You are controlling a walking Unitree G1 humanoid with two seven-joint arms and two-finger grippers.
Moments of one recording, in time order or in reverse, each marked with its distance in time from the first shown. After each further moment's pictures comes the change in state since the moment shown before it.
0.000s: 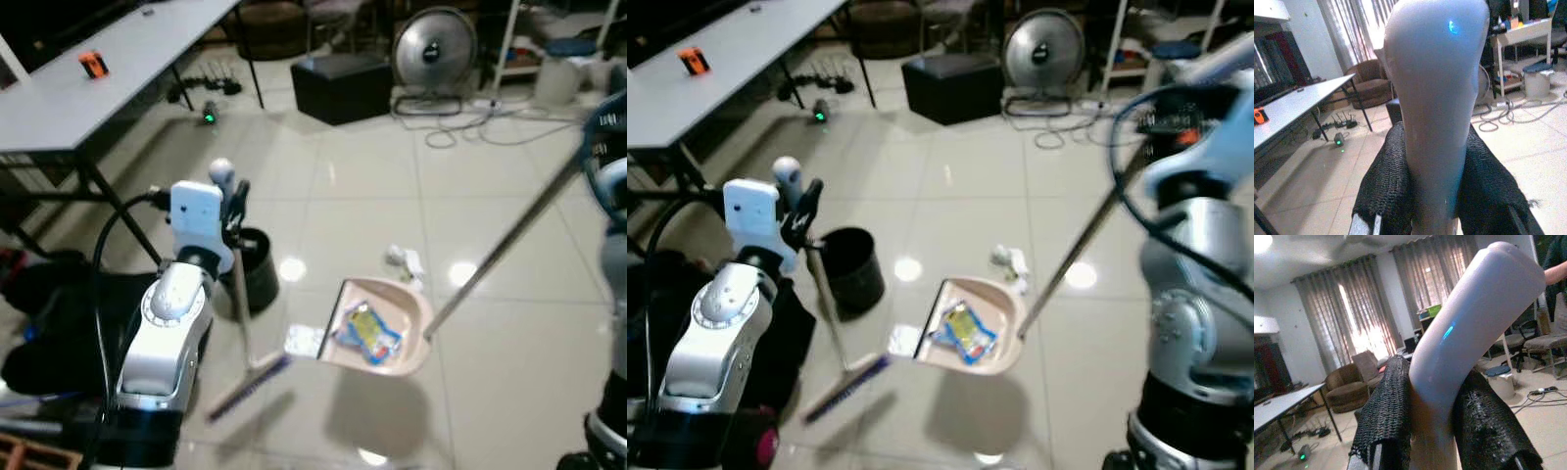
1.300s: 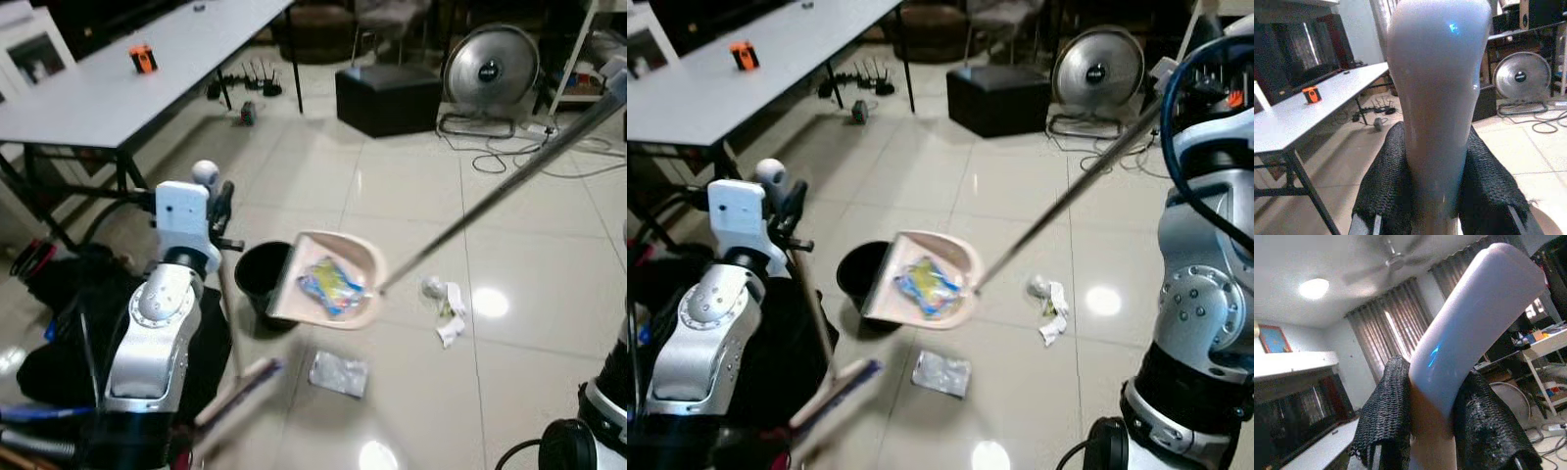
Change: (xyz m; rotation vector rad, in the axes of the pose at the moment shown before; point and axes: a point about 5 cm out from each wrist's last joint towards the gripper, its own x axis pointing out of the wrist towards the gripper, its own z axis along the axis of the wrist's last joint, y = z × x) left arm -0.004 0.015 -0.006 0.022 0.058 0.078; right arm 0.014 0.000 0.022 0.215 -0.101 0.032
